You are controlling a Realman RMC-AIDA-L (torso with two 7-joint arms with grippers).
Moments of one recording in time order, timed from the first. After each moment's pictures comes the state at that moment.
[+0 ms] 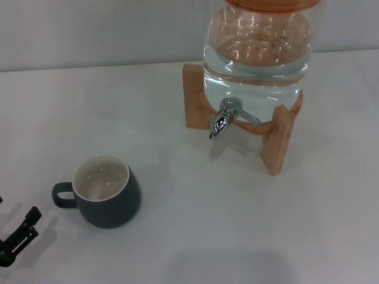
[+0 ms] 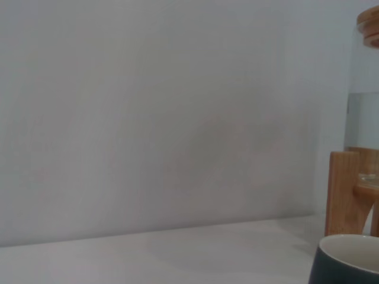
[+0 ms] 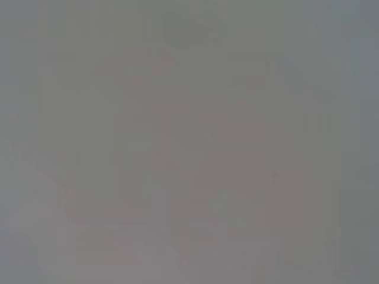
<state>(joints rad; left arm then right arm) -0.06 -2.09 0.84 0.33 -1.89 -1.44 2.49 0.22 1.86 -0.05 -0.77 1.49 1.35 -1.52</state>
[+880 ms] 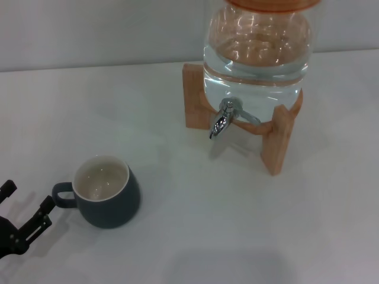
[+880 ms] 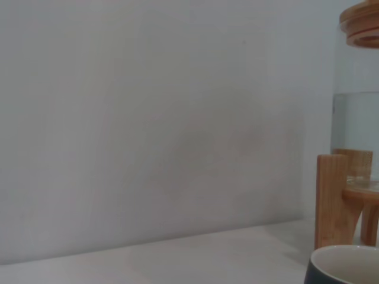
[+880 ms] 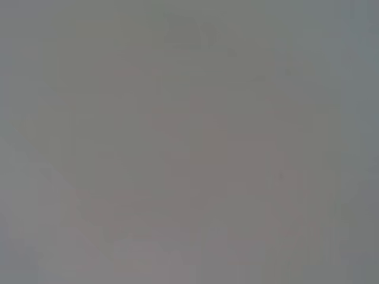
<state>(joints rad) -0.12 -2.09 0.84 0.29 -1.89 -1.43 2.54 0.22 1.86 -0.05 -0.78 1.49 1.36 -1.52</state>
